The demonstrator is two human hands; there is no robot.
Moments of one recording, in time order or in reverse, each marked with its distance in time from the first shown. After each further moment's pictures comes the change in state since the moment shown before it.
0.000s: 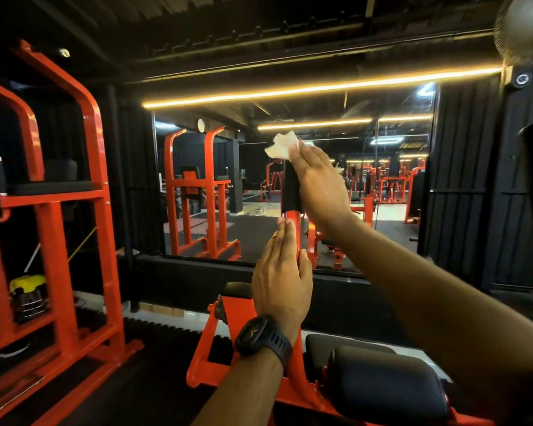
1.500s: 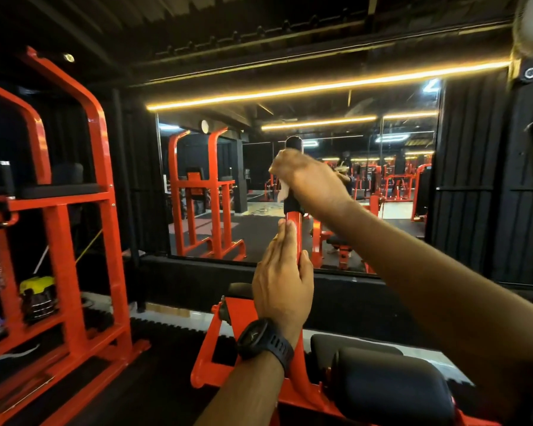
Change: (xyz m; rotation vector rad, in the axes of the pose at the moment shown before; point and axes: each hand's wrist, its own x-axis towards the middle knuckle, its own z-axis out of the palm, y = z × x) left_hand -0.002 -0.001 0.004 0.008 0.074 0.022; right_hand 0.010 0.004 -0.002 0.001 -0.065 -0.330
